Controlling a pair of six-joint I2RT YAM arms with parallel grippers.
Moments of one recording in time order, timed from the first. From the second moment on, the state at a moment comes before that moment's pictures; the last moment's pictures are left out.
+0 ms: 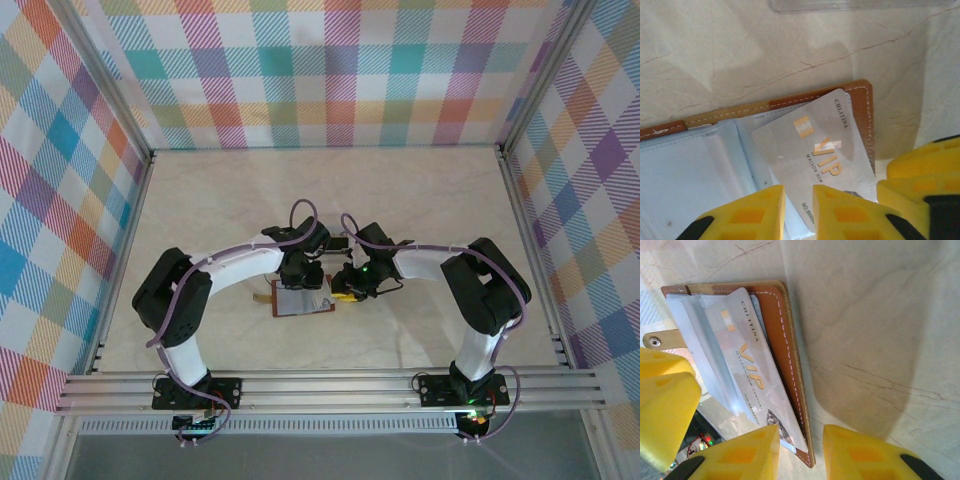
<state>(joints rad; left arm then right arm) -0.75 1.76 1.18 -0.73 0.08 -0.70 0.62 1.78 0.90 -0.29 -0.66 0.73</state>
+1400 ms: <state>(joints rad) -0.72 1.83 1.14 -0.60 0.19 -0.74 0.61 1.79 0.88 -0.22 -0.66 0.76</state>
